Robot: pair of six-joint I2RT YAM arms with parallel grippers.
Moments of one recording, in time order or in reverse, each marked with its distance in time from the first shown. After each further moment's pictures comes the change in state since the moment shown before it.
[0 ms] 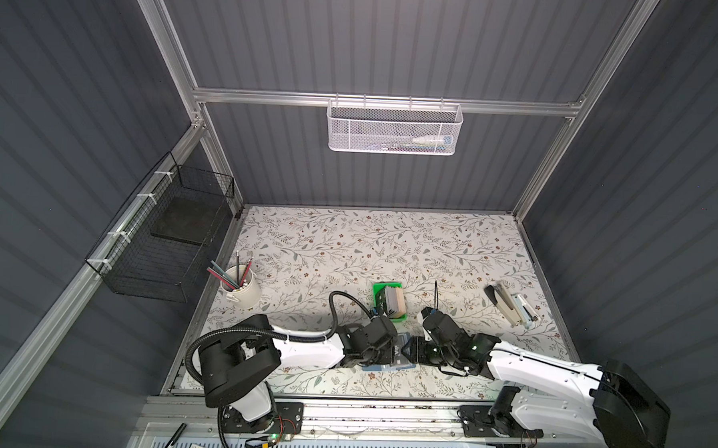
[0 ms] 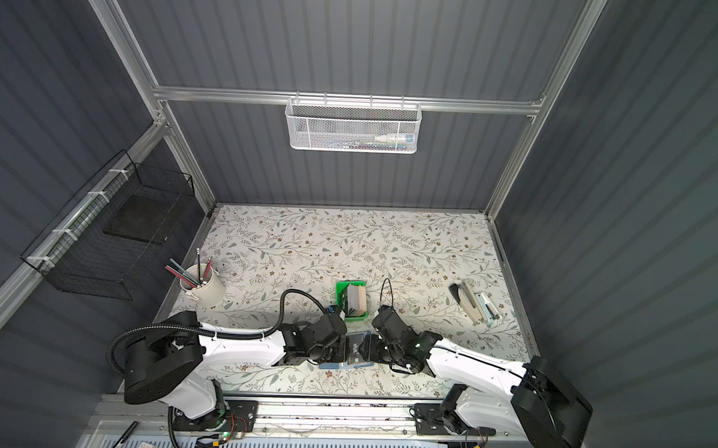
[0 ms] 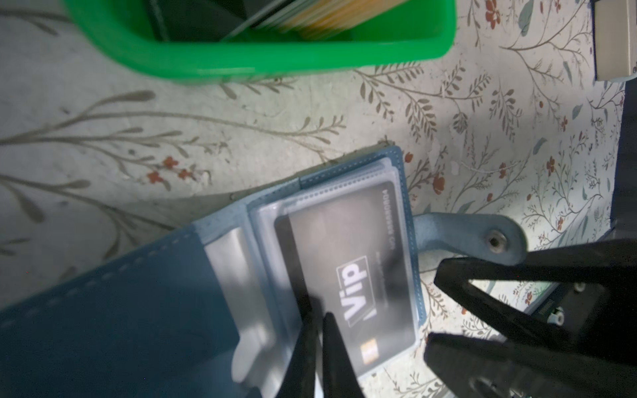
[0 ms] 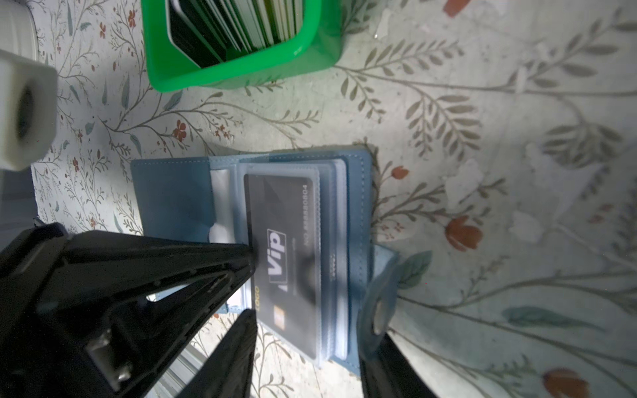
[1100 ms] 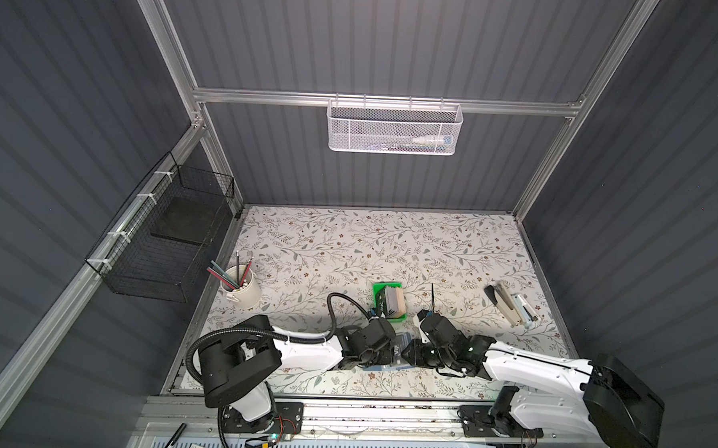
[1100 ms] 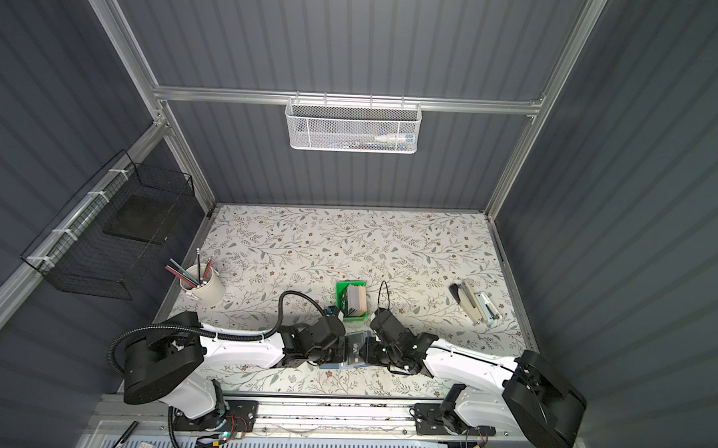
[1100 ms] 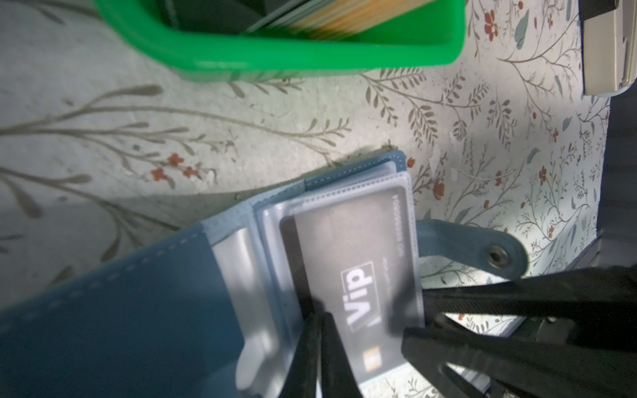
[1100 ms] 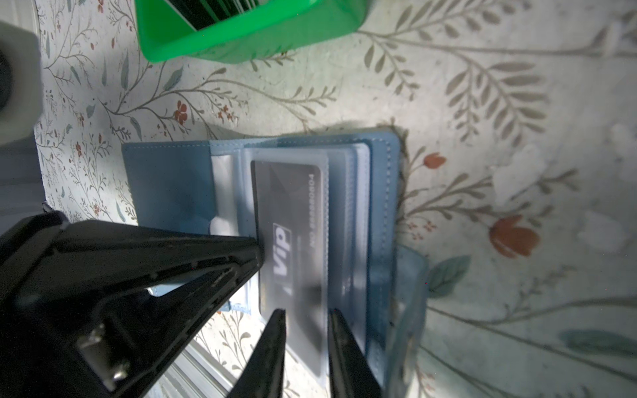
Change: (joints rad) left arm -0.004 -0.001 -0.032 0.056 -0.008 -0.037; right arm 0.017 0.038 -0.020 0.066 -0.043 0.001
